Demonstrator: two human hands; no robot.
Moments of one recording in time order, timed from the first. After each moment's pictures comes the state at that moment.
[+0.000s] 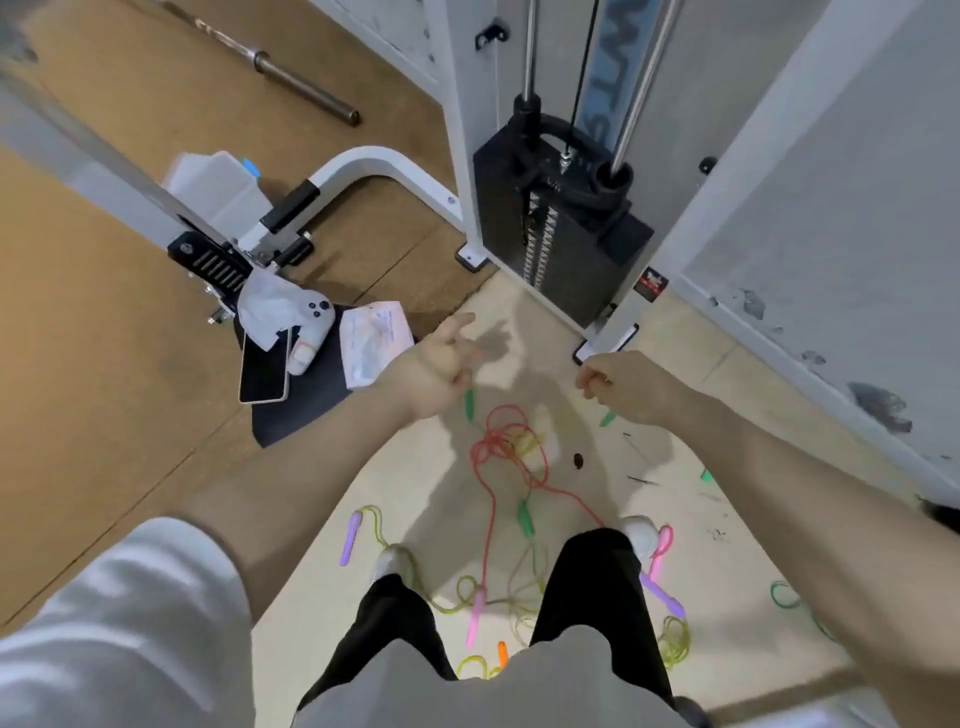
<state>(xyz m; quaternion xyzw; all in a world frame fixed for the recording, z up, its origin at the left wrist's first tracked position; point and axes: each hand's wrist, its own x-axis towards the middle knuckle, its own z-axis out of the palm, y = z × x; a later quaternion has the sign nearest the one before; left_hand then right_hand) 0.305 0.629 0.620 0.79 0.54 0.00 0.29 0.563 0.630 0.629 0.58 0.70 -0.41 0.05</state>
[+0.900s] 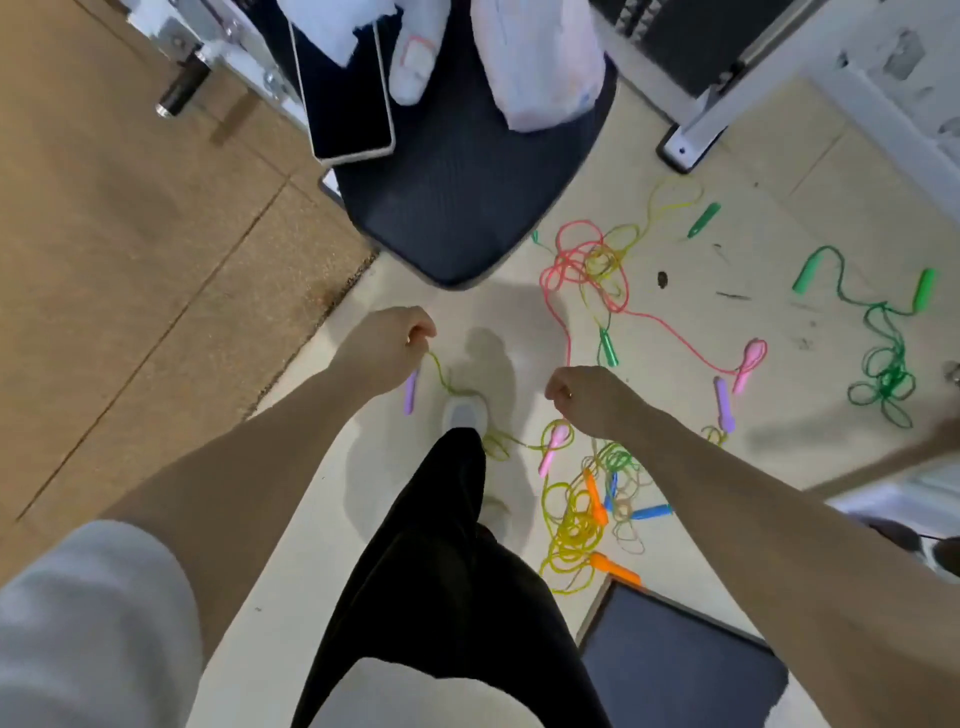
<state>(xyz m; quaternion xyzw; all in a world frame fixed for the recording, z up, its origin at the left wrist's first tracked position) 0.034 0.446 0.451 0.66 0.63 -0.04 0.41 0.277 0.399 0.438 0.61 0.59 -0.48 0.20</state>
